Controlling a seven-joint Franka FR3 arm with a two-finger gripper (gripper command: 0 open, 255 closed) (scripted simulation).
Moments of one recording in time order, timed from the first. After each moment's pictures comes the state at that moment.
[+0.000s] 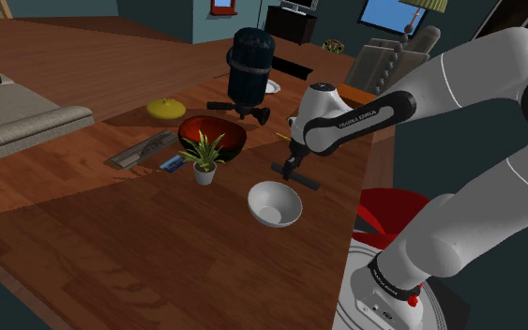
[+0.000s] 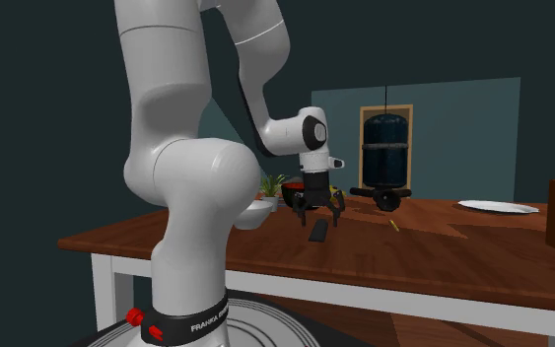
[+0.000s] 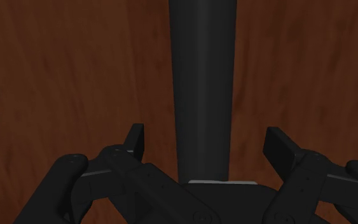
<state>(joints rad) 0.03 -0.17 -0.02 -2.60 -0.12 2.46 -0.20</state>
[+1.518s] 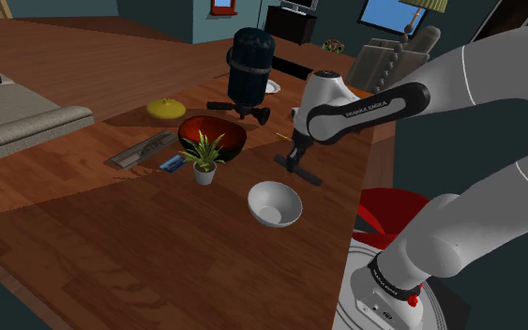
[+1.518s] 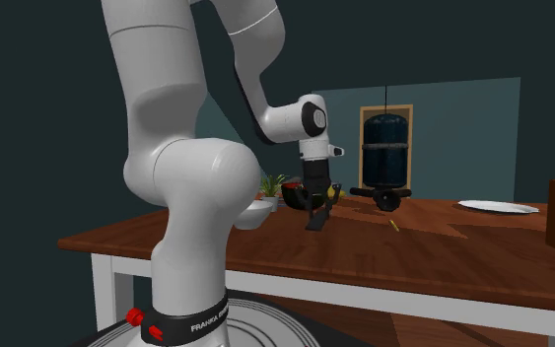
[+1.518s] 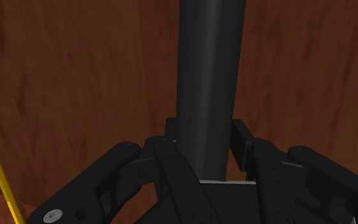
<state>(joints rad) 0.03 -0.24 -0.01 -2.57 -0.11 2.36 -0.21</state>
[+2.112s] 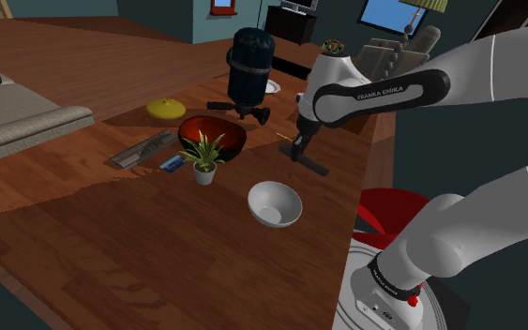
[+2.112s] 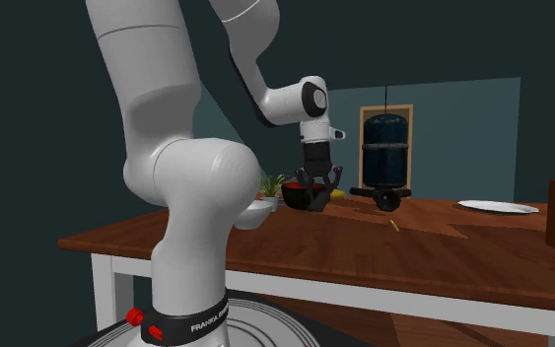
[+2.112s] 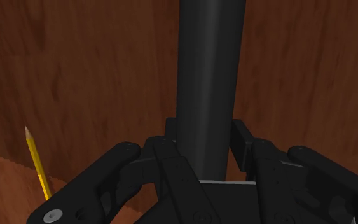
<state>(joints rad) 0.04 -0.32 -0.02 -2.50 -0.10 2.22 -0.23</state>
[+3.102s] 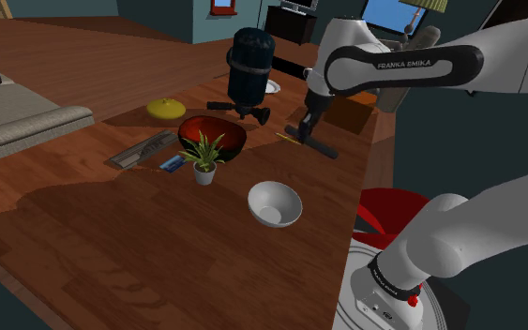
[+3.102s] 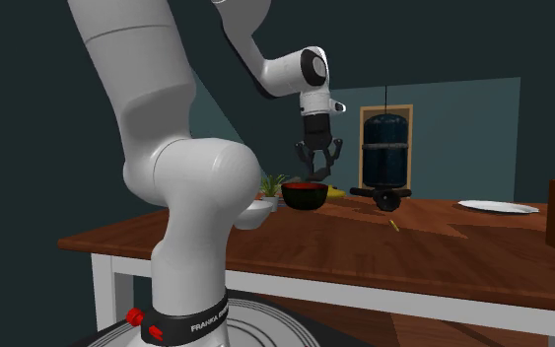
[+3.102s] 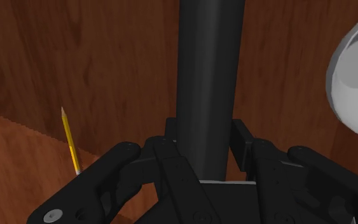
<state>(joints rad) 0.04 -0.40 -0.01 -2.37 -0.09 2.00 -0.24</state>
